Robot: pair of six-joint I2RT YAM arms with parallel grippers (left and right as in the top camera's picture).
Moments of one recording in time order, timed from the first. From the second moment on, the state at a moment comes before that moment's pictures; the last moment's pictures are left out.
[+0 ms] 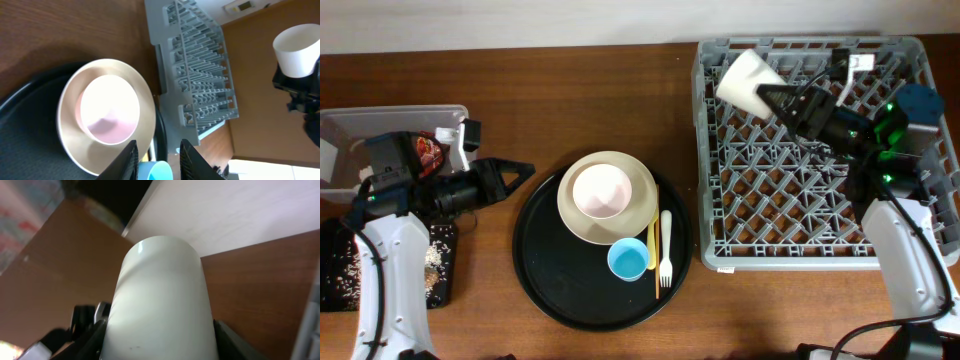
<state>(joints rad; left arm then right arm) 0.33 1.42 1.13 -0.82 1.02 -0.03 -0.21 1.43 1.02 0.31 -1.14 0.84</state>
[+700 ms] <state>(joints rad) 0.33 1.42 1.13 -0.86 0.74 -0.02 -0.14 1.45 1.64 -1.20 0.08 0.15</state>
